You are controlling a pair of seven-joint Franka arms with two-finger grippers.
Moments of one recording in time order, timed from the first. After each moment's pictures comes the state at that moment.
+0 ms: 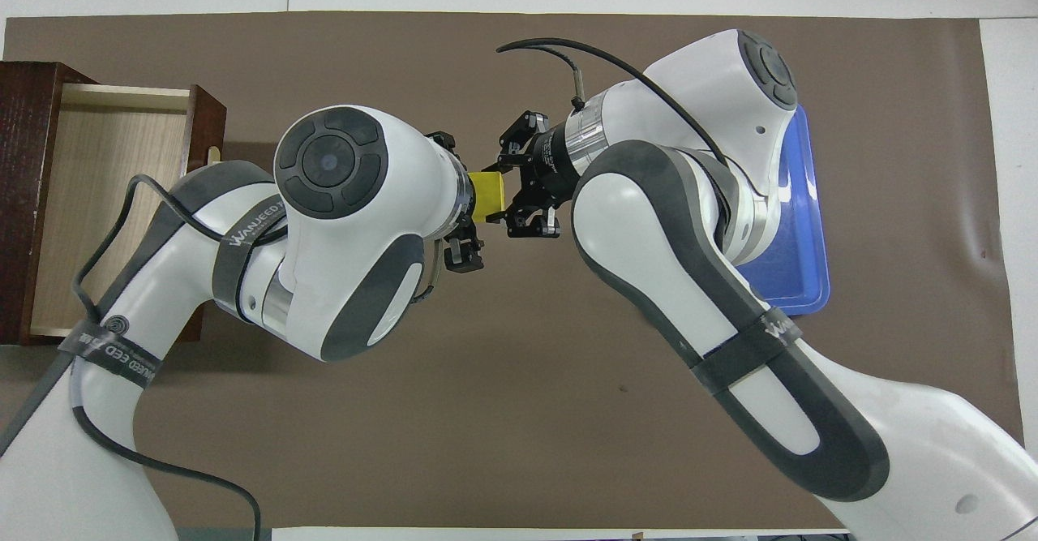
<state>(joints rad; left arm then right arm) -0.54 0.22 -0.08 -1.70 -0.06 2.11 -2.30 0.30 0.40 0.17 -1.54 0.66 2.07 1.68</state>
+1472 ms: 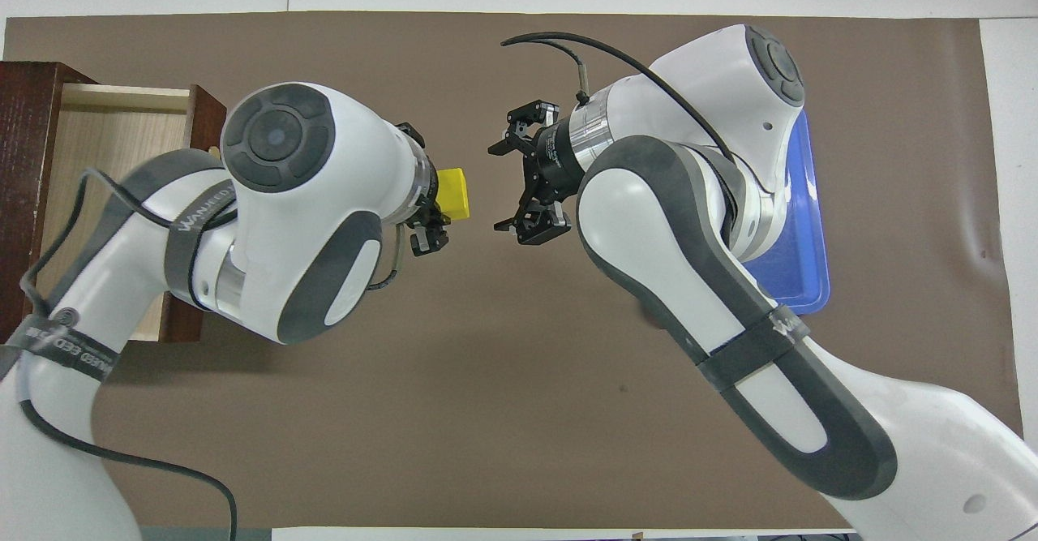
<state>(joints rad) -0.47 0.18 -0.05 -1.70 -0.06 2.02 -2.24 0.29 0.40 0.16 -1.53 0.66 2.07 1.68</state>
